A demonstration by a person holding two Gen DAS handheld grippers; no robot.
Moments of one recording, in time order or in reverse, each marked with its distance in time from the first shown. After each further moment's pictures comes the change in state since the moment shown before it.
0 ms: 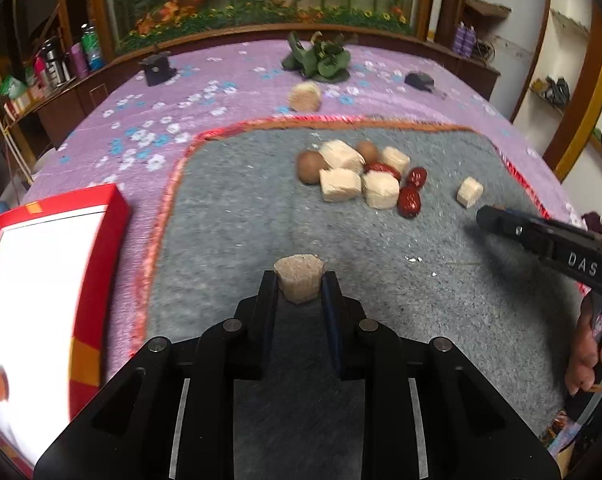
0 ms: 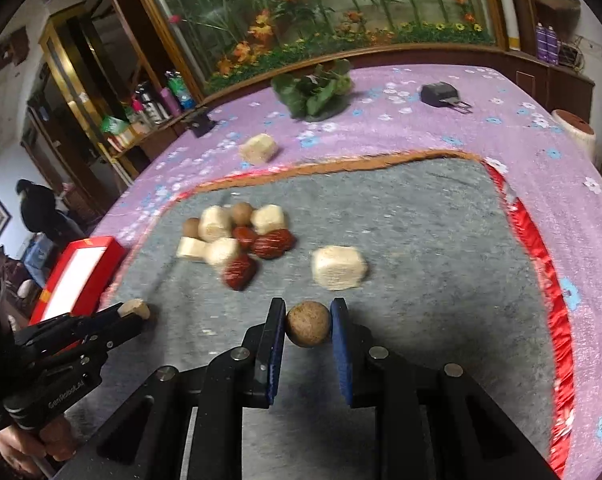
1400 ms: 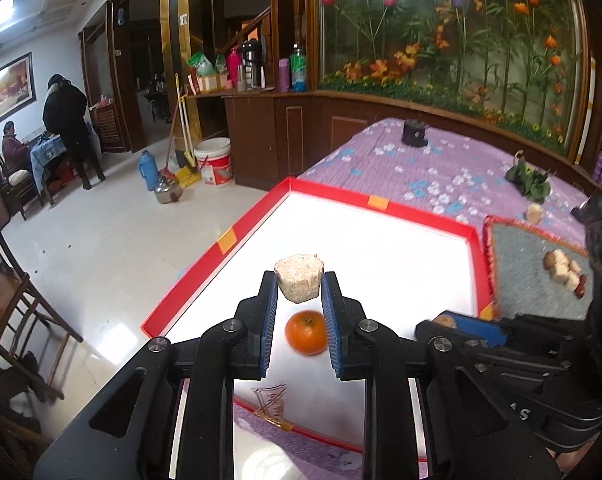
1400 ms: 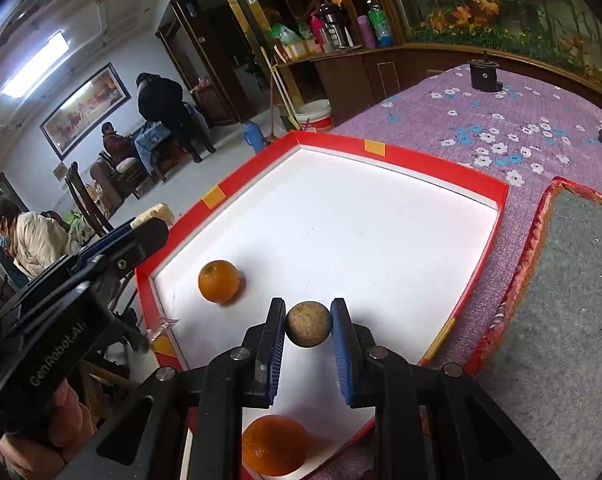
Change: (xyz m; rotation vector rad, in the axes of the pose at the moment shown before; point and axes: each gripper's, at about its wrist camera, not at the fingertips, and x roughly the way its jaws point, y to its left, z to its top) left arm -0.133 0.211 -0.093 -0.377 -0.229 0.457; right arm 0.095 0.335 -0.048 -0.406 0.196 0.377
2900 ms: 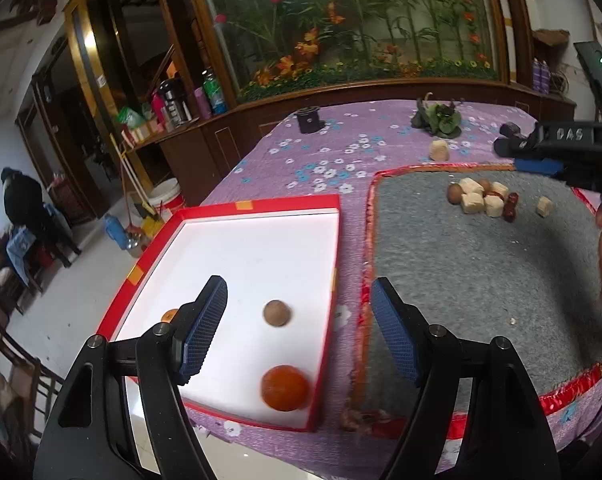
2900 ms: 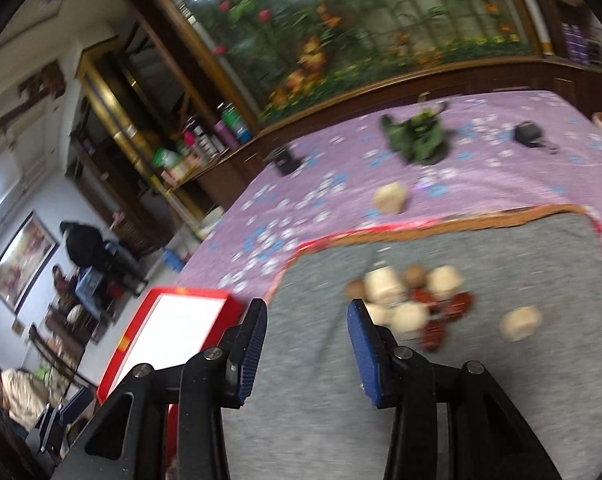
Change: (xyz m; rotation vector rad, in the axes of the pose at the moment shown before) left arm -0.056 -0.142 -0.022 0.336 -0.035 -0.086; right arm -0.192 -0.191 -0.035 0.427 -0.355 -0.216
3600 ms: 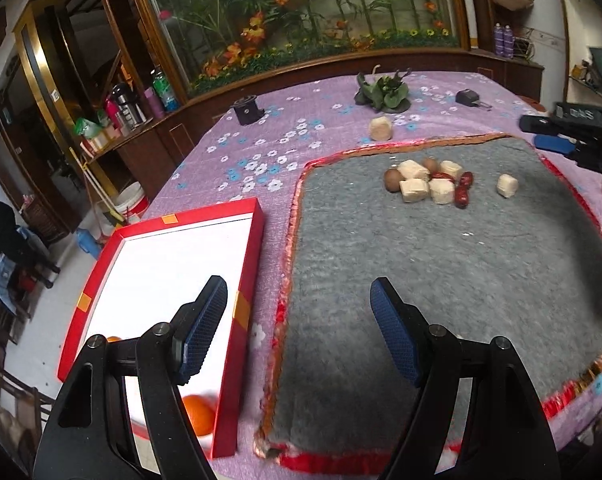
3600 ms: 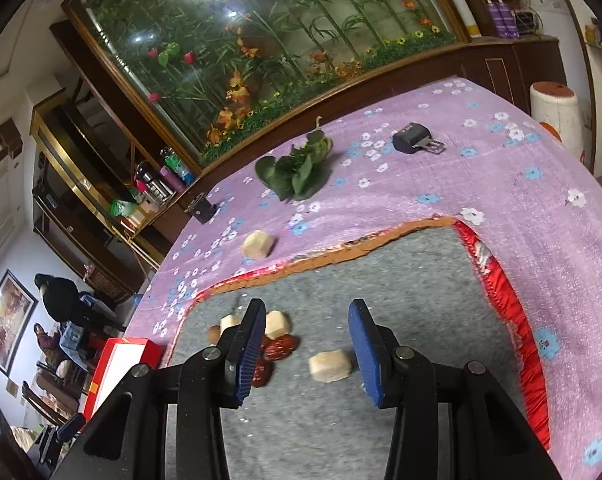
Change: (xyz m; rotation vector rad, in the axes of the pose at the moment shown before) left arm 0.028 -0.064 0.027 0.107 0.082 -0.090; right arm -0.047 -0.134 0.023 0.166 -0.070 -0.093
